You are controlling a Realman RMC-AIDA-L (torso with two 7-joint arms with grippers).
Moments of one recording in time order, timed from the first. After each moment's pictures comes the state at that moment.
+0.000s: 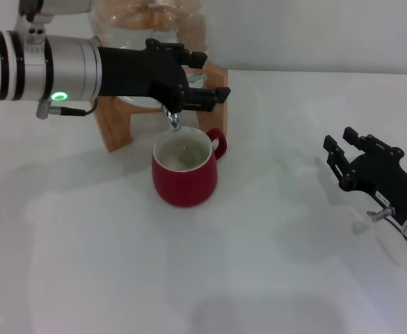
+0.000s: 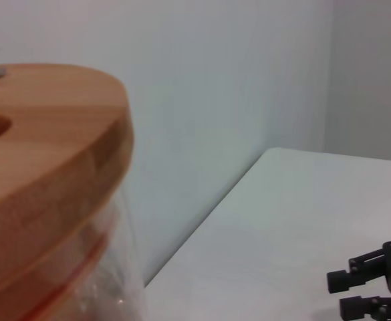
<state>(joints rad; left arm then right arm) -0.61 -2.08 1.13 1.10 -1.19 -1.24 1.40 0.43 2.03 0.61 0.36 -2.38 -1.03 0.20</state>
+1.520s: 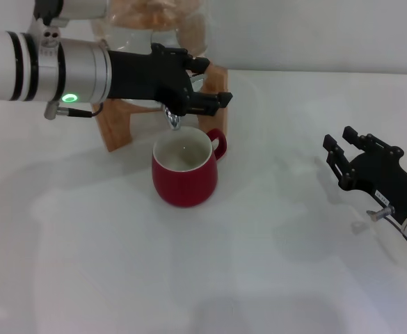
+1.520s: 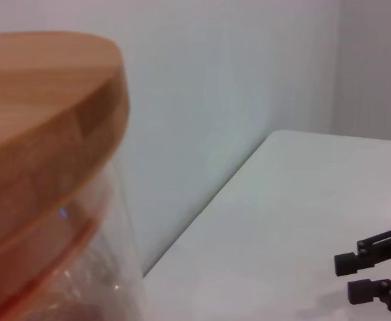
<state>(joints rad) -0.64 -2.08 1.14 1.06 -1.15 -1.21 1.40 0.43 2.03 0.61 0.36 -2.38 -1.03 0.20</state>
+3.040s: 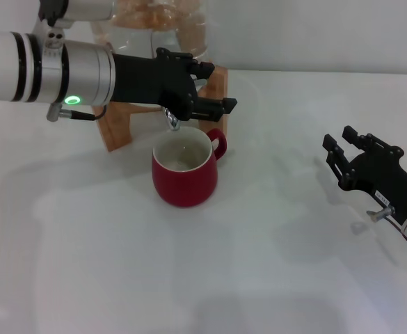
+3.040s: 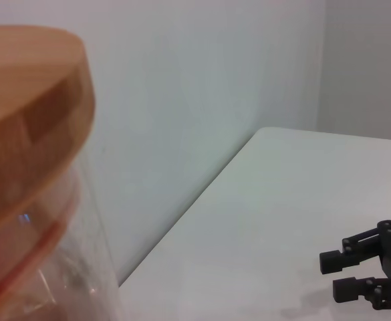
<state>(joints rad) -0.64 -2.08 1.16 1.08 -1.15 -1.23 1.38 0.43 2.03 0.61 0.36 -2.39 -1.04 0.20</state>
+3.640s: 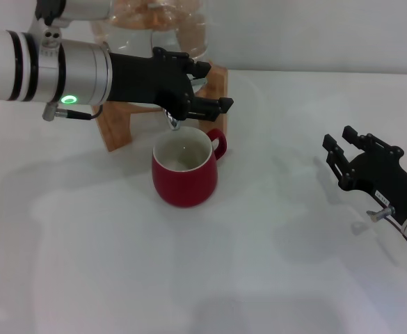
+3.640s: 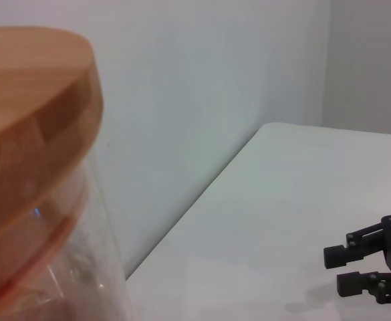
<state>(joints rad) -0.63 -2.08 1.16 1.10 -1.13 -1.23 1.36 0.43 2.03 0.61 0.36 -2.39 -1.04 0.20</state>
